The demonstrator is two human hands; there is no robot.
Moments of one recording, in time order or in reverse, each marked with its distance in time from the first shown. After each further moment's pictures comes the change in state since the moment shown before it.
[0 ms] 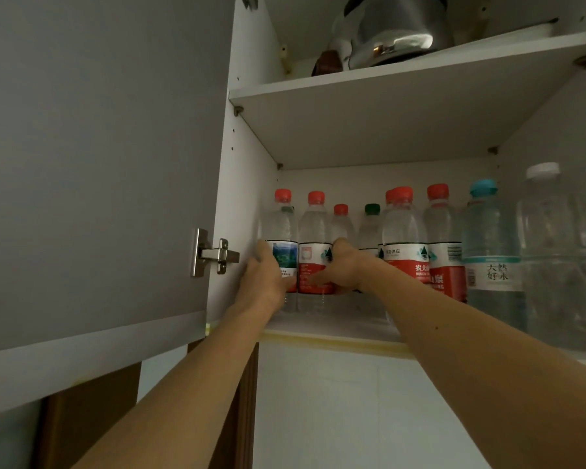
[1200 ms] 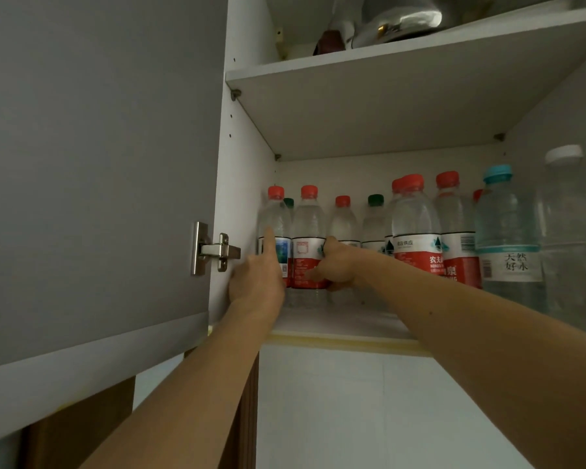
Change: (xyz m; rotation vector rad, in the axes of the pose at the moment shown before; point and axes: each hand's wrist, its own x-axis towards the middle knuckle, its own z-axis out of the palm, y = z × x) left_hand 0.009 -0.016 -0.001 0.486 0.100 0.121; right_hand 0.024 -0.005 0.022 0.056 -0.061 0.038
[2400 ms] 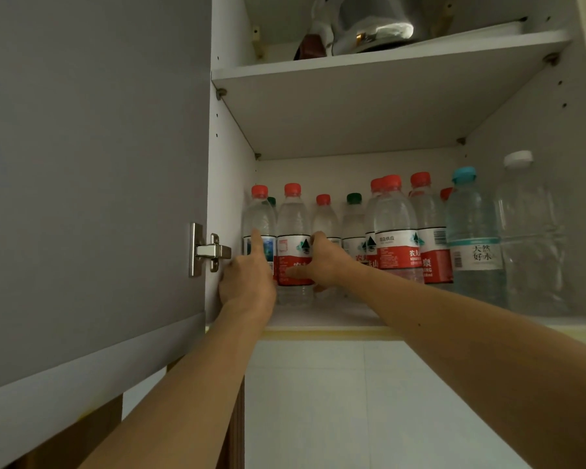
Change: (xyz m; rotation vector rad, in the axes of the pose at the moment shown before) left_hand -0.005 0.000 -0.007 -0.075 -0.052 0.008; right_hand -0.017 0.003 0.009 -0.124 0.206 -0.089
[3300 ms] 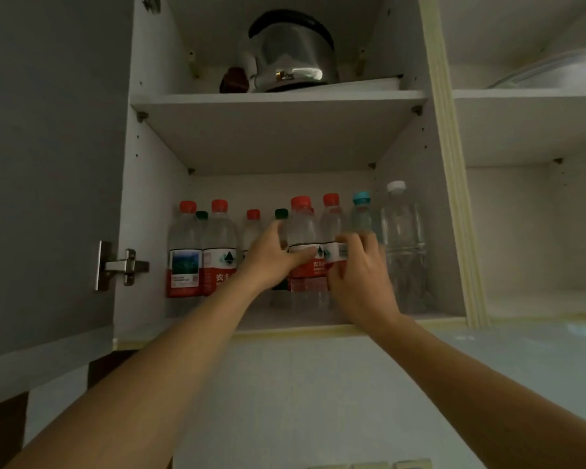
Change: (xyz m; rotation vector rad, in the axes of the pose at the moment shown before) left_hand -0.014 0.143 -0.017 -0.821 -0.237 0.302; right_hand -0.137 0.077 -0.100 -0.232 0.671 -0.152
